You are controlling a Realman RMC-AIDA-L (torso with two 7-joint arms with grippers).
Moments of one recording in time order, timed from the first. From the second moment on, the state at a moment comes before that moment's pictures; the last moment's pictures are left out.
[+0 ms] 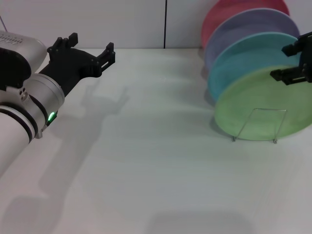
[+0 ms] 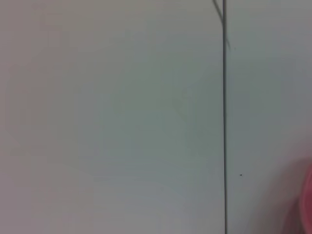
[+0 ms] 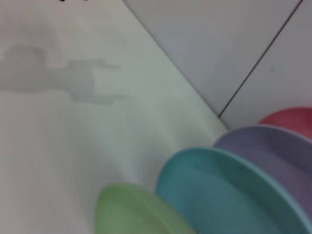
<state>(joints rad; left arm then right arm) -0.12 -2.07 -1.22 -1.37 2.47 0.04 0.43 0.61 2.08 -0.88 -1.62 -2.56 -1.67 1.93</state>
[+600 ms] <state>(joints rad) -0.13 -2.07 -1.22 -1.36 2.47 0.03 0.43 0.60 2.09 -0.91 -1.77 -2.54 -1.70 2.01</state>
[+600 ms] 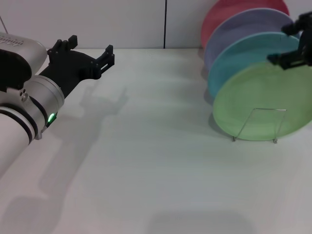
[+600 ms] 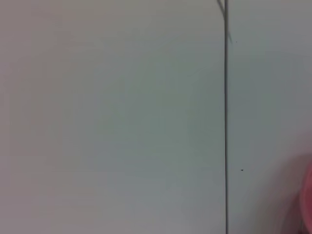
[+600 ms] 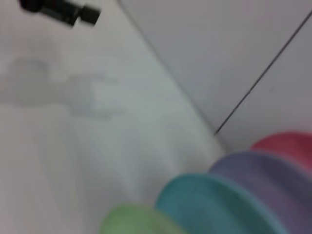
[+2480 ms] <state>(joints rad) -0.25 -2.07 -1.09 -0.53 2.47 1.16 0.08 0.08 2.08 -0.06 -0.01 -0.59 -1.86 0.46</state>
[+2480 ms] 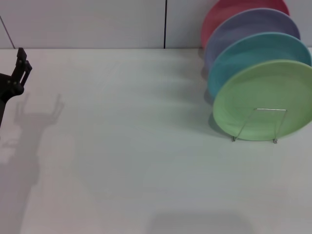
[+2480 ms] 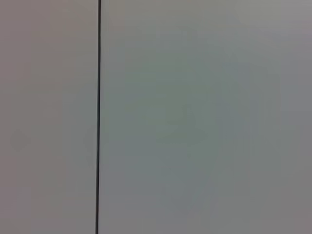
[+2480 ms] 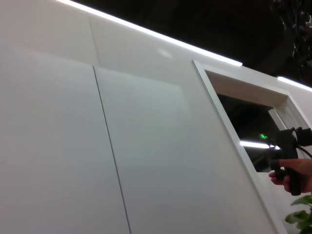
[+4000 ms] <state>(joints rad) -0.33 -2.07 -1.14 -0.27 2.43 1.15 0.00 0.11 2.09 -0.02 0.13 -0.59 -1.82 0.33</state>
